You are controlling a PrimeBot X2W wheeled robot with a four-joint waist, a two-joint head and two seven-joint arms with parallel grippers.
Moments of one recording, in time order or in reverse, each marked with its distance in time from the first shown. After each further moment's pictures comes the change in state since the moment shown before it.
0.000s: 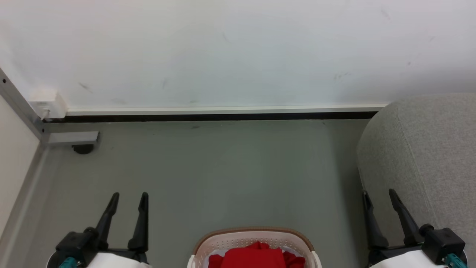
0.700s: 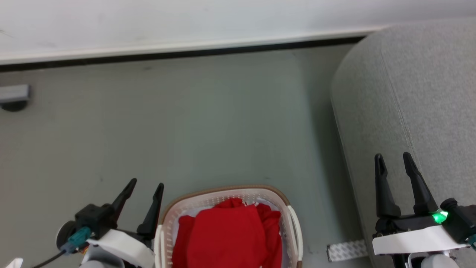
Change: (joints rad) left arm -0.158 0.176 -0.233 0.156 -0.117 0.000 0.000; right arm -0.069 -0.001 -0.016 -0.133 0.069 0.000 -0.002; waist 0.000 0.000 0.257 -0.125
